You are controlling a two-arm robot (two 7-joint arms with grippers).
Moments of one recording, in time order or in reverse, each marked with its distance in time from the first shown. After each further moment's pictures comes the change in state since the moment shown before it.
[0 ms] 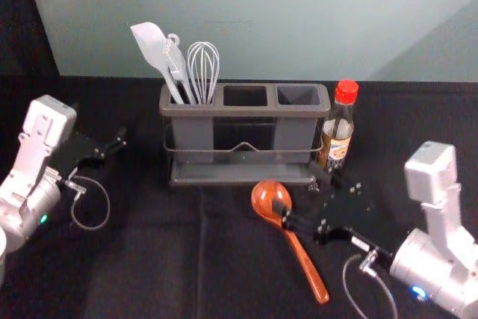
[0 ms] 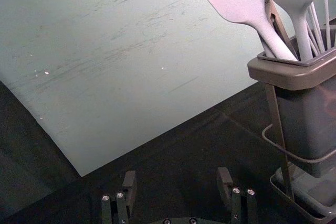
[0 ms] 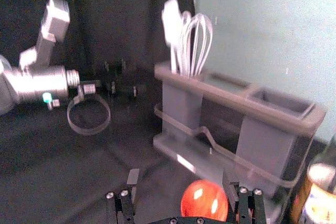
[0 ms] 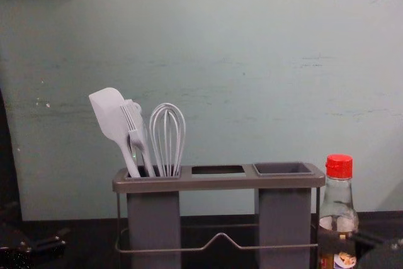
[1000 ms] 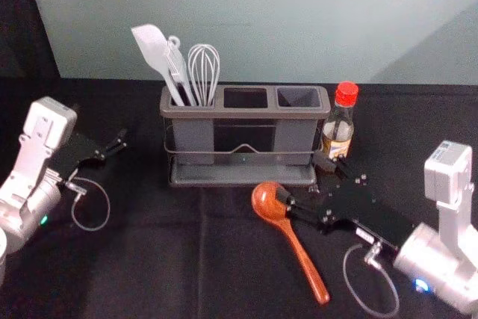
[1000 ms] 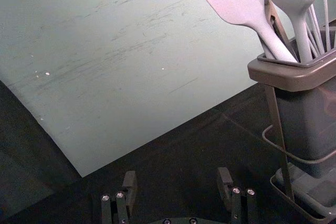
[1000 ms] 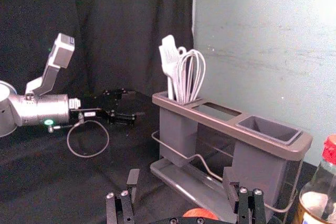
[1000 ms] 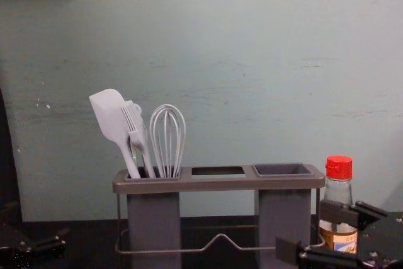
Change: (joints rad) left arm 0.000 0.000 0.000 0.000 0.000 0.000 0.000; right arm 0.009 -0.024 0.020 0.042 0.027 -0.107 0.039
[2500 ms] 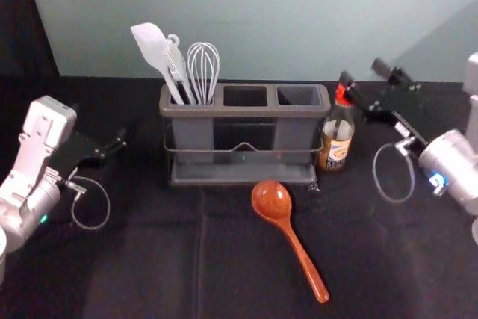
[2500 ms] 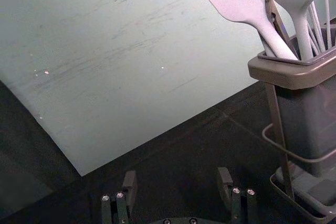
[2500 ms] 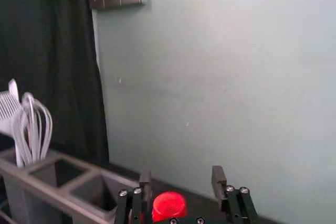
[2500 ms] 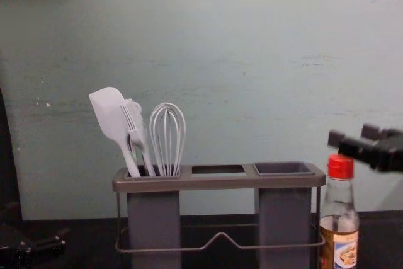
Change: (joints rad) left arm 0.000 0.000 0.000 0.000 0.000 0.000 0.000; right arm 0.305 -0.148 0.105 0.343 0.007 -0.030 -0.078
